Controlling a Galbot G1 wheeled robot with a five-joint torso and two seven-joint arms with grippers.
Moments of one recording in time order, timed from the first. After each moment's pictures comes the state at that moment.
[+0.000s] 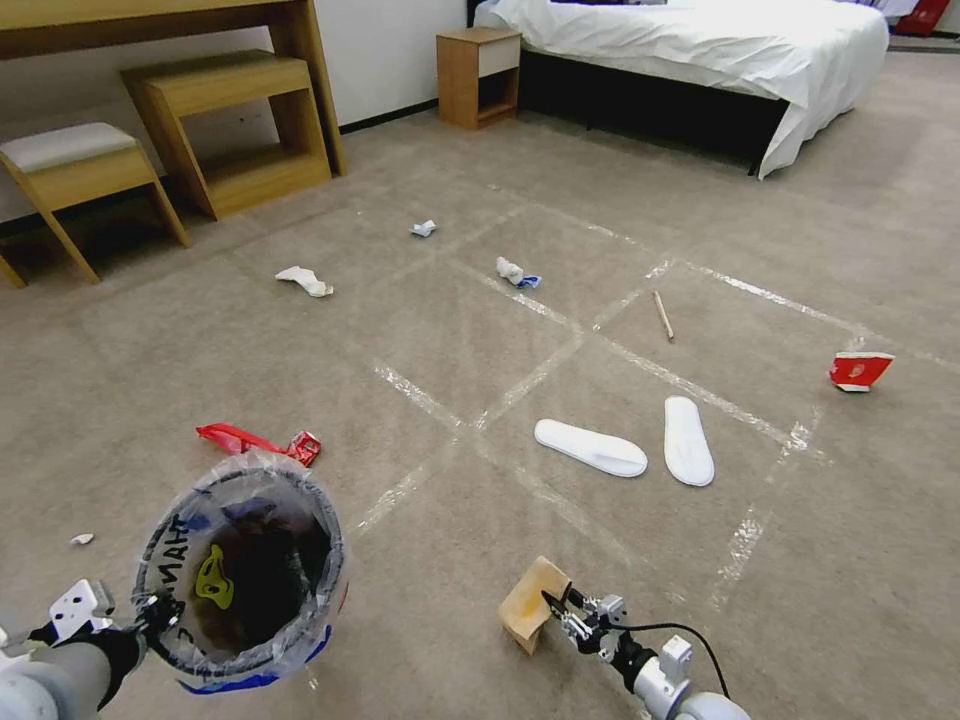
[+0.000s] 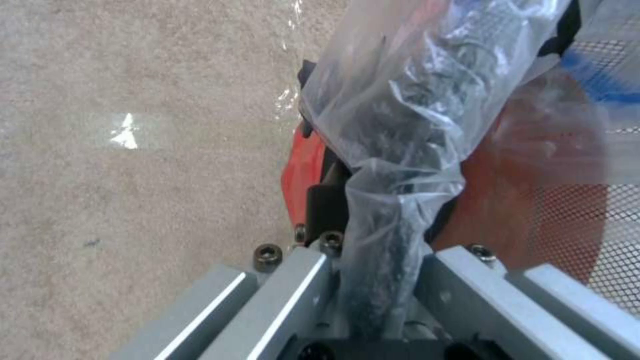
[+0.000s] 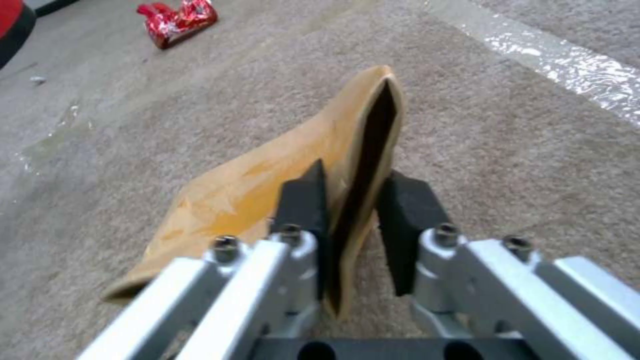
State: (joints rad) left arm 1.76 -1.23 -1.08 -2.42 -1.69 0.74 -1.04; right arm -1.22 0.99 -0.10 1.24 0.72 0.39 -0.35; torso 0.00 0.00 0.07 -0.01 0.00
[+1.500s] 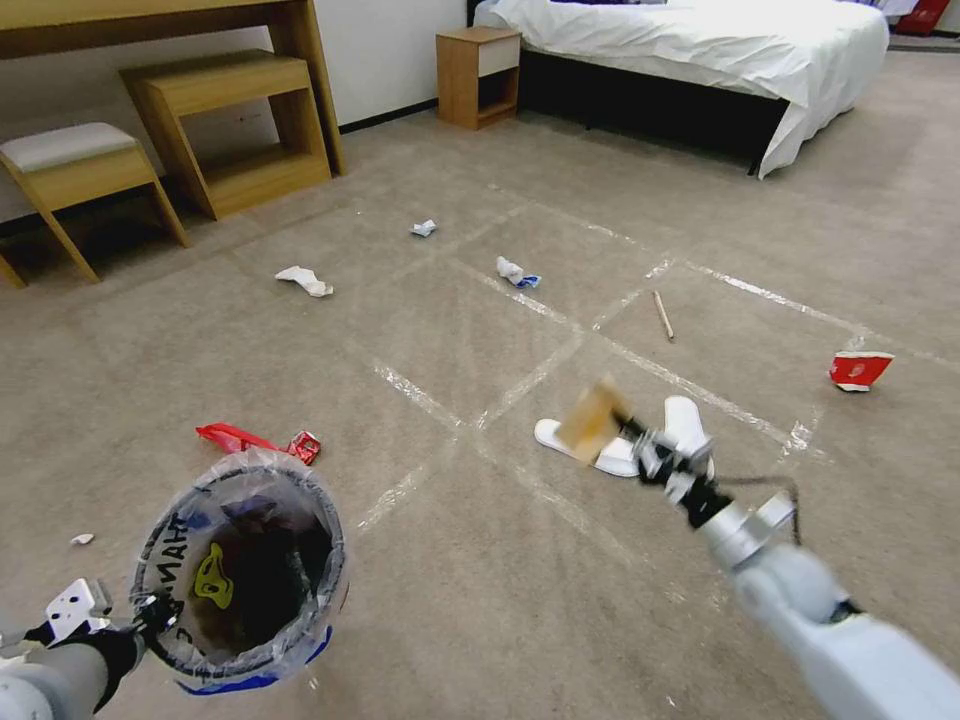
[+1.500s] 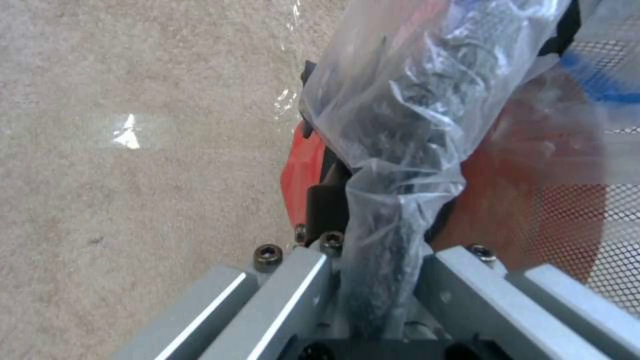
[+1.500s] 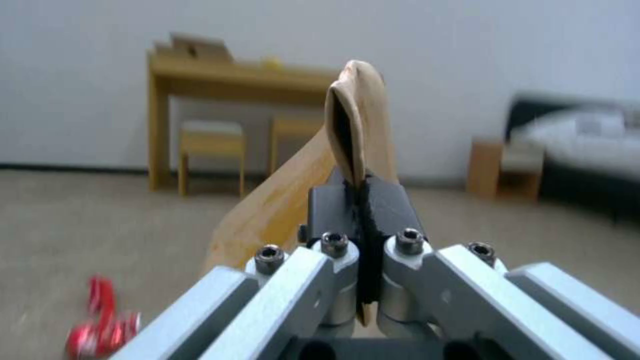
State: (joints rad) left arm 1.77 -1.23 -1.09 -2.45 -1.72 0.74 -1.07; right arm -1.16 0.79 0.35 1.80 0.72 0.39 -0.34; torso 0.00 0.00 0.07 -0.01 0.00
